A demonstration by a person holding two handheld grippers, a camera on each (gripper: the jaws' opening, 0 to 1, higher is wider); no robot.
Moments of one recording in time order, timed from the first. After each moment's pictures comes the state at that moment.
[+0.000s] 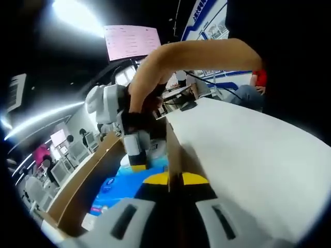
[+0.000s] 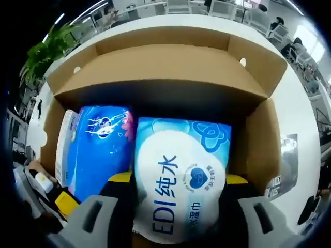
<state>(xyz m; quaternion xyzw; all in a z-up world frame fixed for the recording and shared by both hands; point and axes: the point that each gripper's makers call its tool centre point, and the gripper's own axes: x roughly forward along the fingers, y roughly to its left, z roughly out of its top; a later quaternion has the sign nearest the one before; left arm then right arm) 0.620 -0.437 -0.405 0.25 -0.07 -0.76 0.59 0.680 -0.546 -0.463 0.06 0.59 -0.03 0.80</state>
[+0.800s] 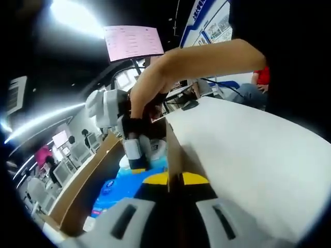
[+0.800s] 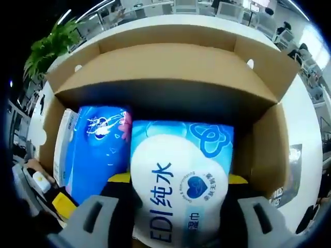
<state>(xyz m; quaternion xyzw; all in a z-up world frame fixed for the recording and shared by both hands) 0.622 -0.439 -0.405 0.26 -0.07 -0.75 0.60 0.696 -0.551 -0.461 0.05 0.57 -0.02 0.82</state>
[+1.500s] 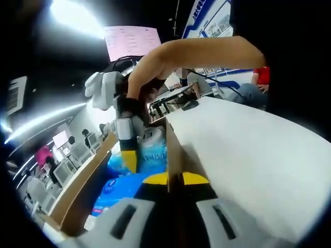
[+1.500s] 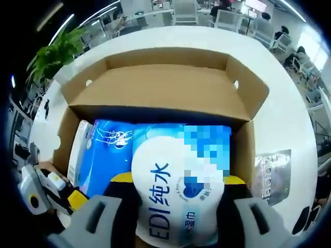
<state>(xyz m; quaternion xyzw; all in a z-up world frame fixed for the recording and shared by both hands) 0.622 -0.439 -0.405 0.26 -0.07 -0.75 0.60 0.678 -0.539 -0.421 0.04 0.53 -0.02 0.85</state>
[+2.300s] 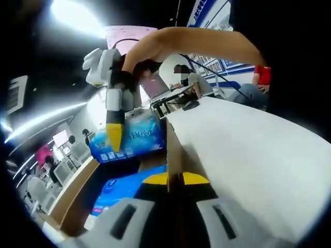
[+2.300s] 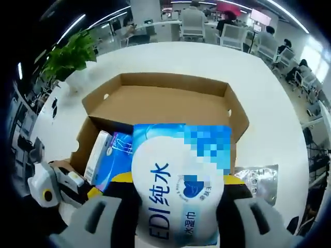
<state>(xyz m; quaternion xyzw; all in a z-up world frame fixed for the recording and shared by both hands) 0.623 -0.440 -0.404 0.26 -0.07 -0.75 0.60 0.682 -0.537 -0.373 0.01 0.50 0.01 0.87</state>
